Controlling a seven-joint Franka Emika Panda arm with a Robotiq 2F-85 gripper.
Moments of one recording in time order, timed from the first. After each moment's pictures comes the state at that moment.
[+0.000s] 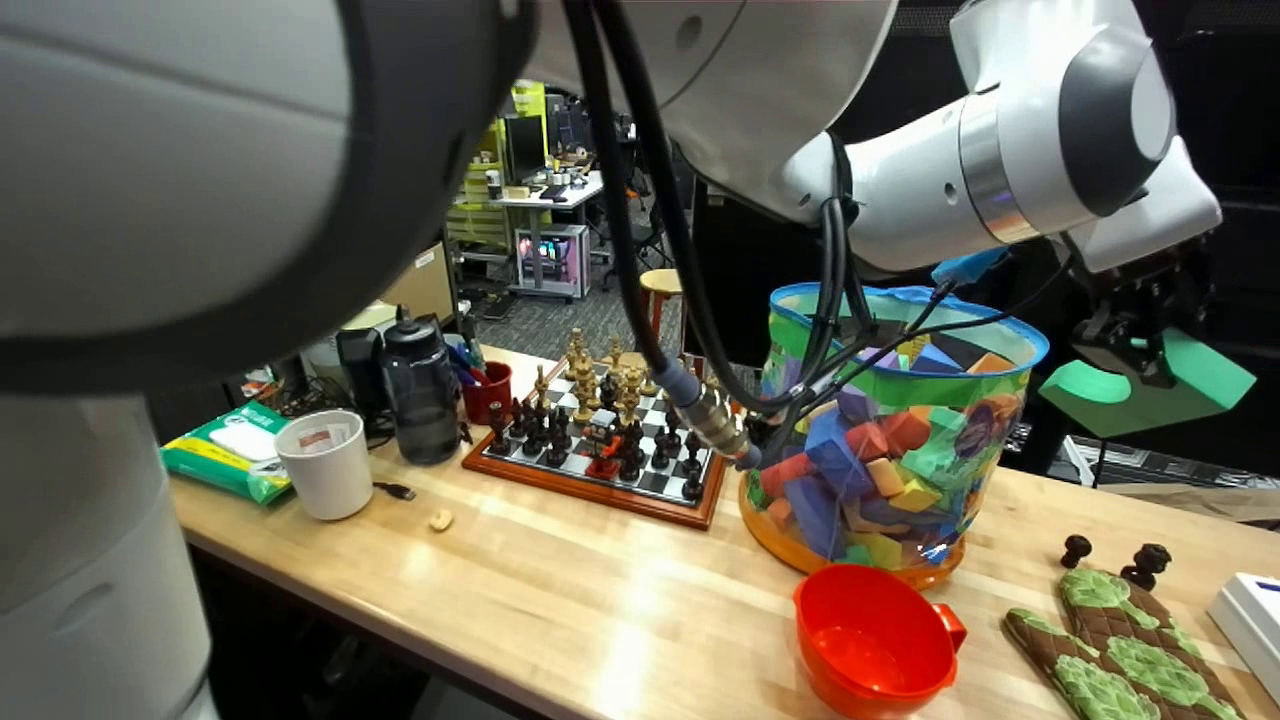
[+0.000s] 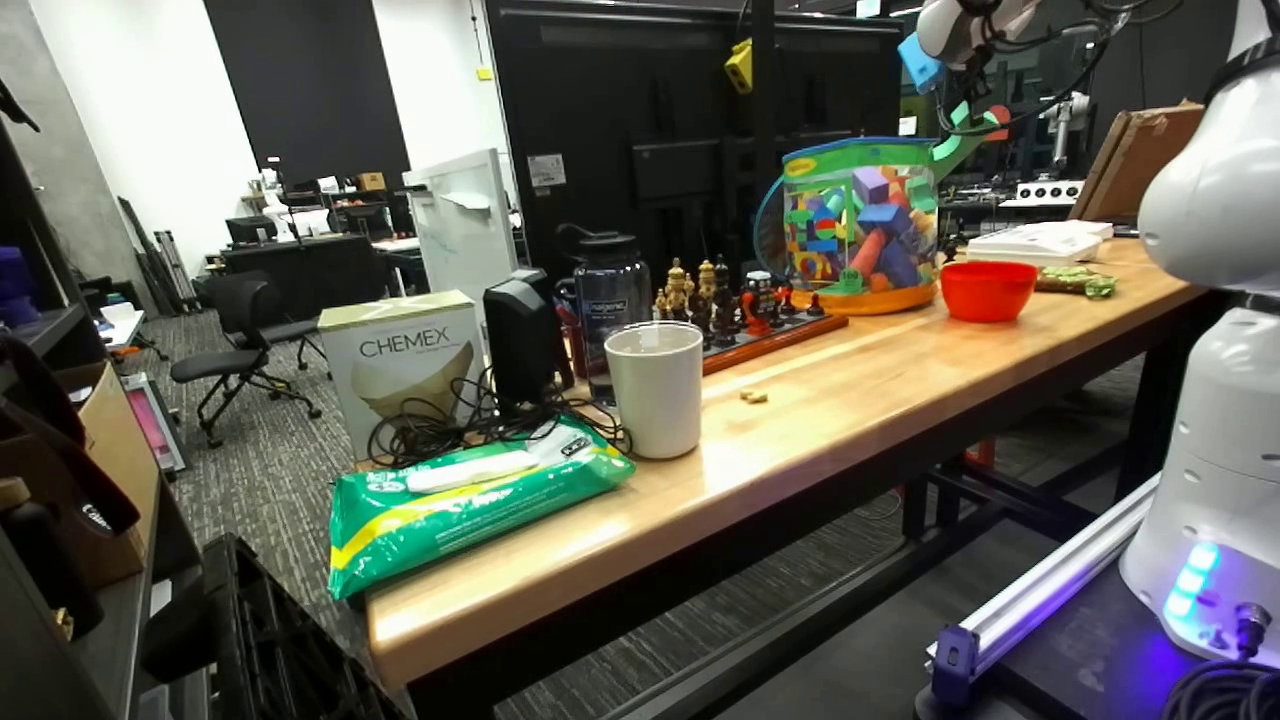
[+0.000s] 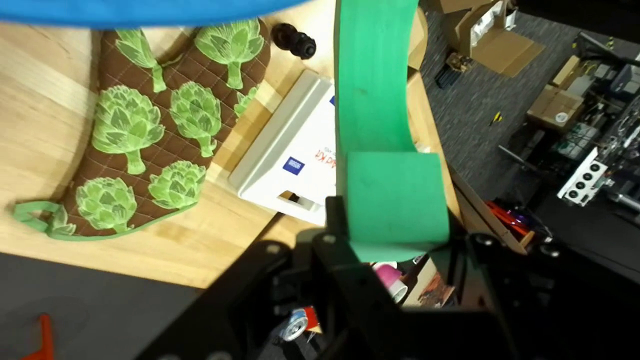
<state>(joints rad) -0.33 0.12 -0.38 -1.73 -0.49 2.46 1.95</state>
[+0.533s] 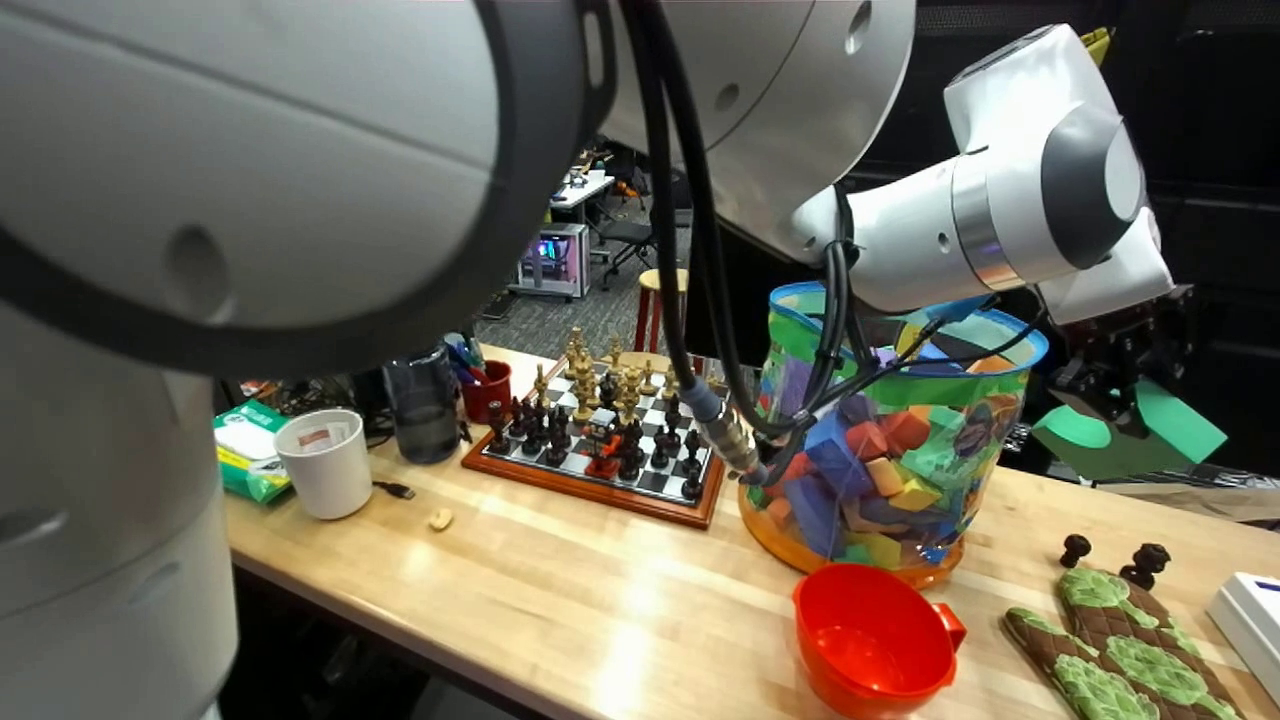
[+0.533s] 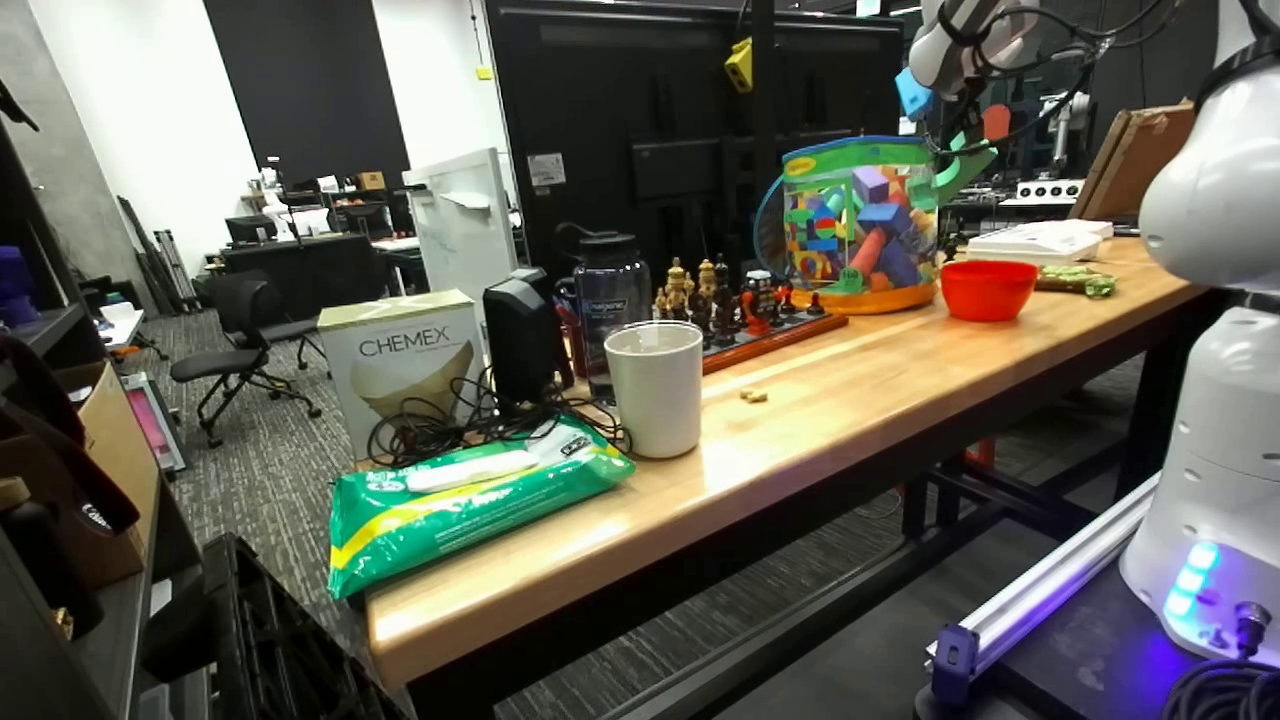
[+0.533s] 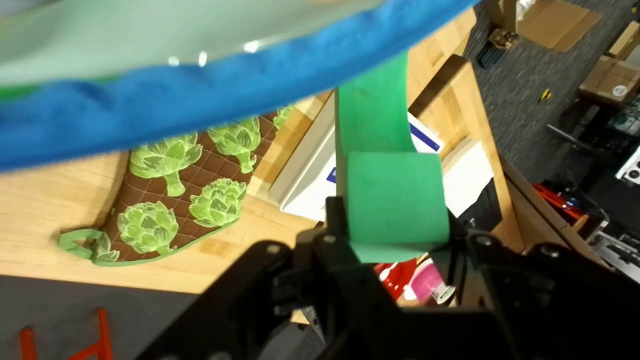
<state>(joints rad) -0.32 0.19 -0.39 -1.72 -0.50 2.43 2.05</state>
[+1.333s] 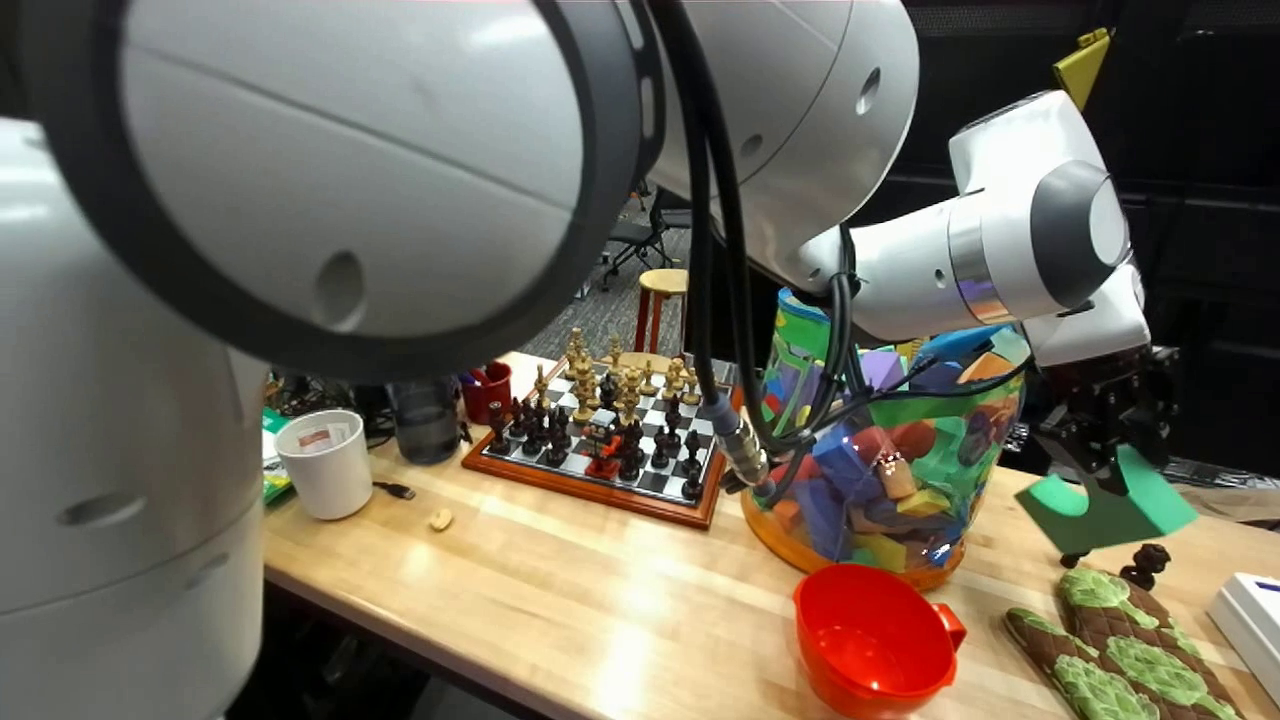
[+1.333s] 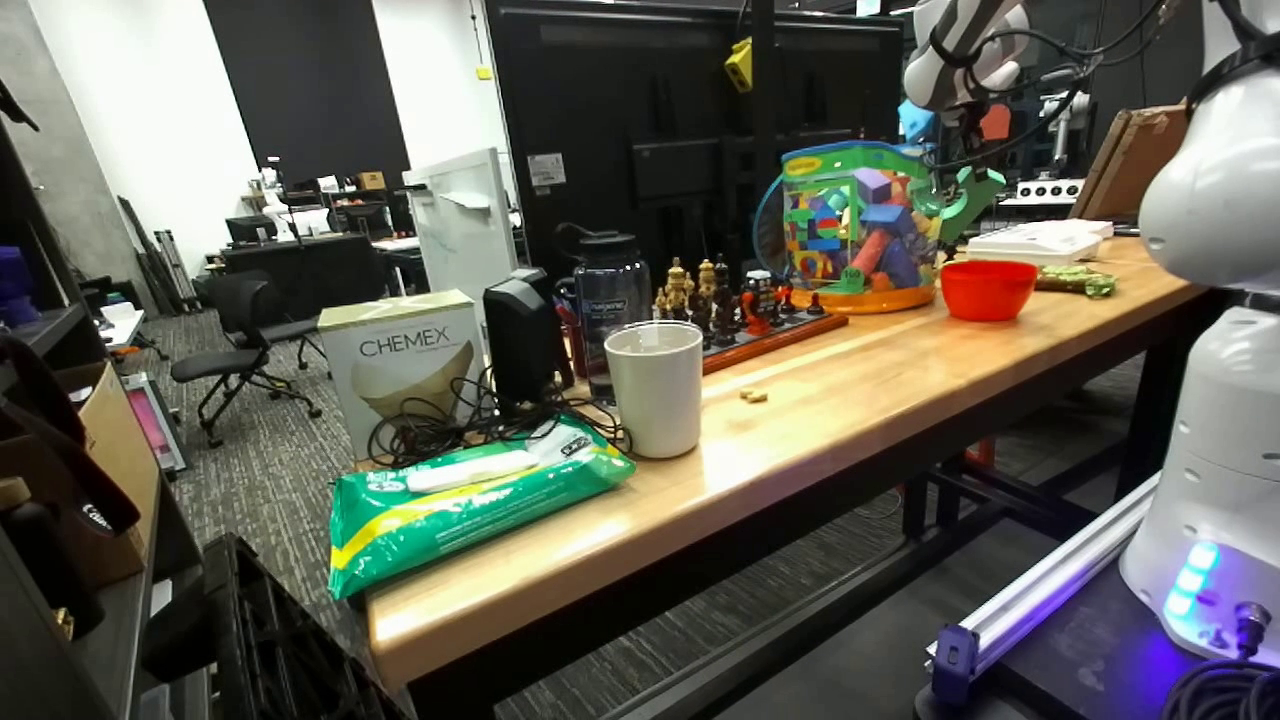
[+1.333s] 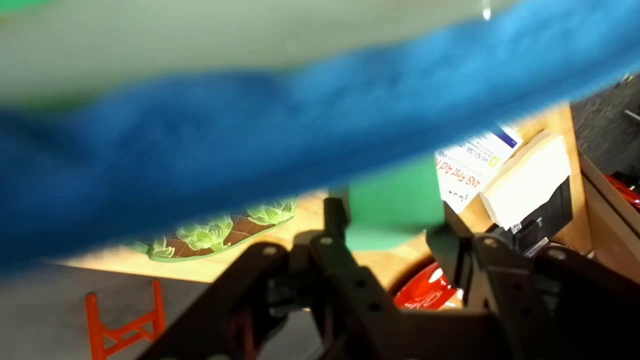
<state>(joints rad) -0.32 0.26 -0.40 -1.71 -0.48 2.35 2.07</state>
